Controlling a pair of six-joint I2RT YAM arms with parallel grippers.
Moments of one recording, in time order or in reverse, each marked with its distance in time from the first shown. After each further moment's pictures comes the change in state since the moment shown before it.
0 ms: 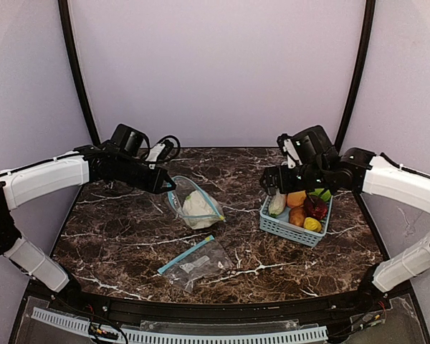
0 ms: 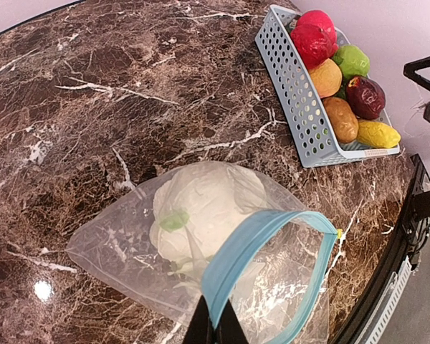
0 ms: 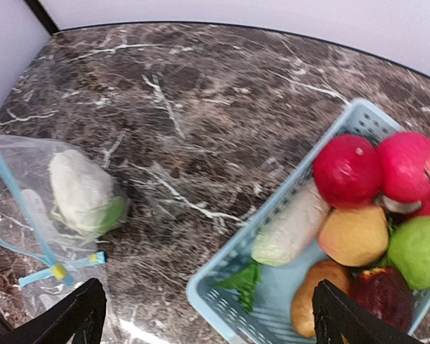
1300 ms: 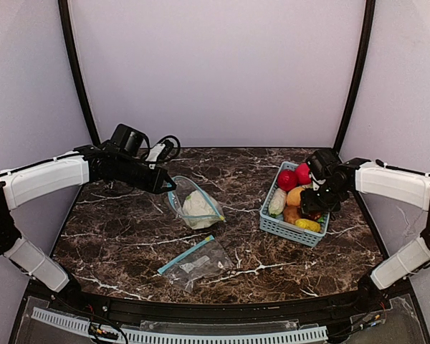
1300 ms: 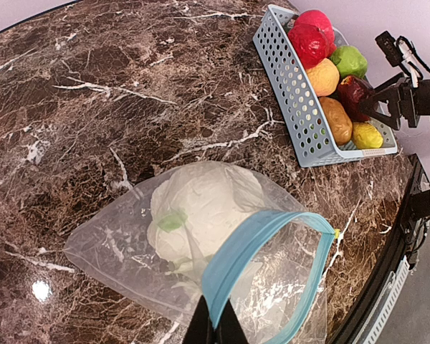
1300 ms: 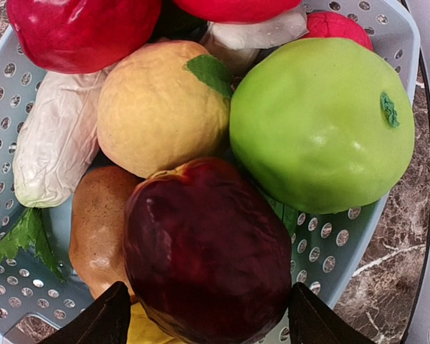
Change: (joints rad) left arm 0.000 0.000 0.000 0.000 0.008 -0.003; right arm -0.340 0.085 -0.187 -0.192 0.031 0.004
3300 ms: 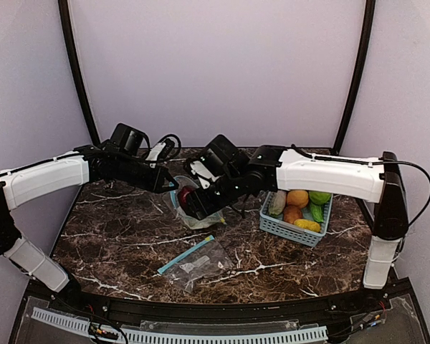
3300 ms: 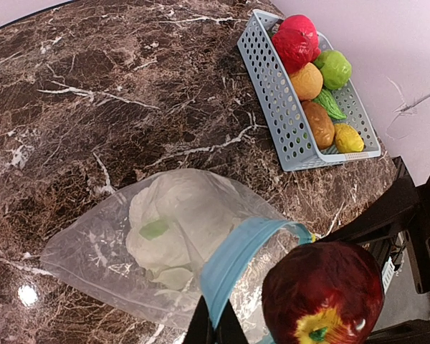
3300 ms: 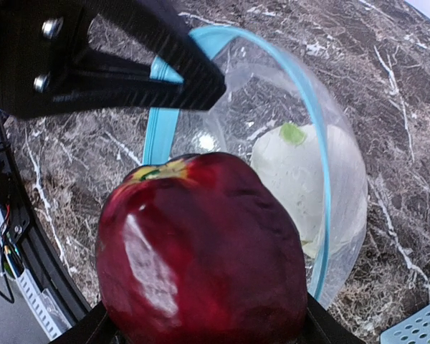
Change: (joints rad) left arm 0.000 0.000 0.000 0.022 0.050 -0.029; right arm 0.626 0.468 0.705 0.070 -0.249 -0.055
